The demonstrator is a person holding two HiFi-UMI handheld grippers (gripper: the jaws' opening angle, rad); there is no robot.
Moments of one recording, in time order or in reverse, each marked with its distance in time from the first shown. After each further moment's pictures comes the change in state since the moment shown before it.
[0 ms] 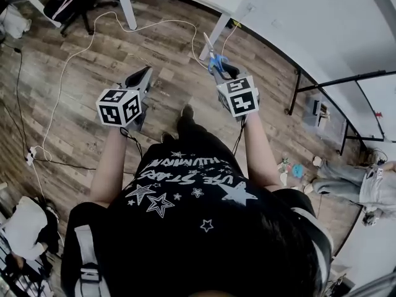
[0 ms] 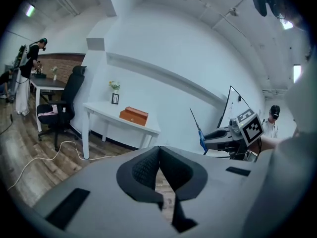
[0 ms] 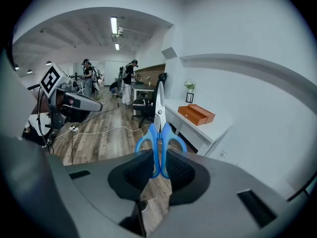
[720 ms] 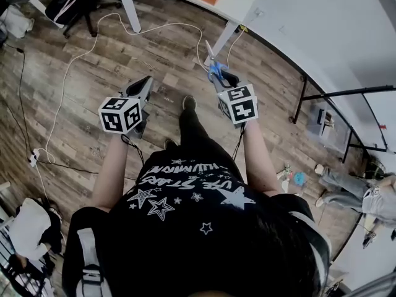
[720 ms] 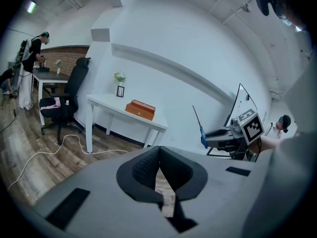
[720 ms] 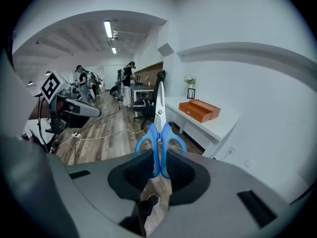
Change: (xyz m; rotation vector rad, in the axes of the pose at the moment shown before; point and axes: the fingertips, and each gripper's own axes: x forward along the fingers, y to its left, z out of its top) left arm 0.058 0.062 0.012 -0.048 0.068 0.036; right arm 0.080 -0.033 0.023 0.065 0.000 0.061
